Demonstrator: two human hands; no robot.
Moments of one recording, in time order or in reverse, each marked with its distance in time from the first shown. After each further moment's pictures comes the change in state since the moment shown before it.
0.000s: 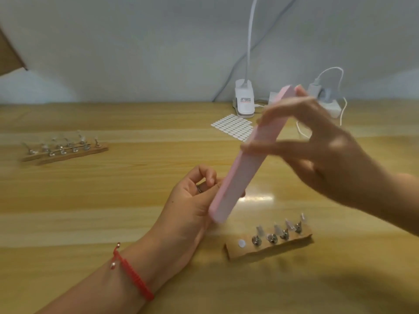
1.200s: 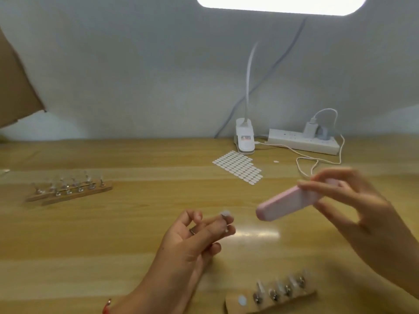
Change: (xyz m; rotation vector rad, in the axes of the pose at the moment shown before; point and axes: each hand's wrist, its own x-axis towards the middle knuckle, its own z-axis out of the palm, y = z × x) left_hand 0.010 0.000 -0.011 -0.017 0.162 0.002; right_hand -0.068 0.031 0.012 0.185 0.187 0.464
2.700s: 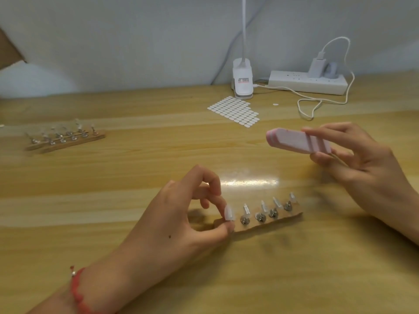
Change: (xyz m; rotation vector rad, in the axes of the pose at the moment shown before) left_hand -0.055 0.007 0.004 1.322 -0.278 0.475; right_hand -0.032 0.013 0.005 0.441 -0.040 0.239
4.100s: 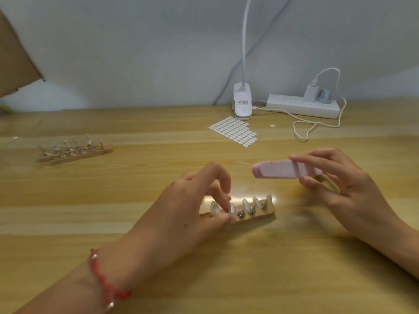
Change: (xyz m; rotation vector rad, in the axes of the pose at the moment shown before) left_hand 0.026 0.006 -0.005 0.084 0.004 0.094; right_hand -0.001 -0.009 0.002 -0.098 -0.034 -0.020
